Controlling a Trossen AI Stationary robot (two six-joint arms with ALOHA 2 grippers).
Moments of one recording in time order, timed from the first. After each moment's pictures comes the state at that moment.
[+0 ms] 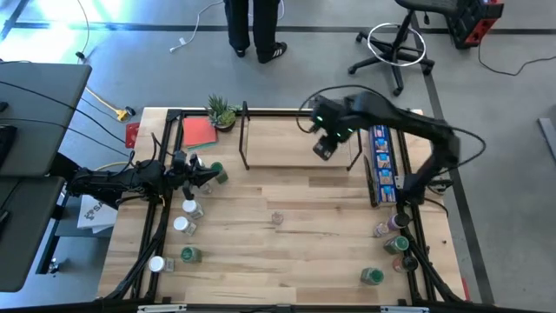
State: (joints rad) left arm -0.04 0.01 0.01 0.05 -0.22 -0.52; right arm -0.30 1.69 1.79 -1.44 0.15 0.34
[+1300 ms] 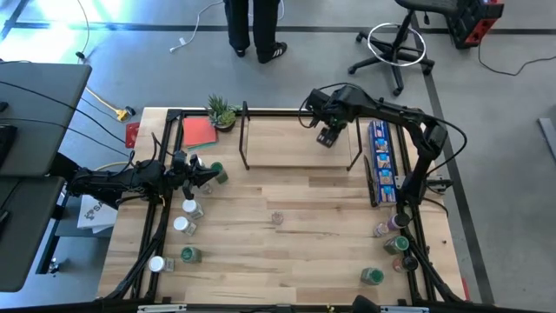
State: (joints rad) left arm -0.04 0.01 0.01 0.05 -0.22 -0.55; right arm -0.52 1.81 1.59 -1.25 0.31 0.02
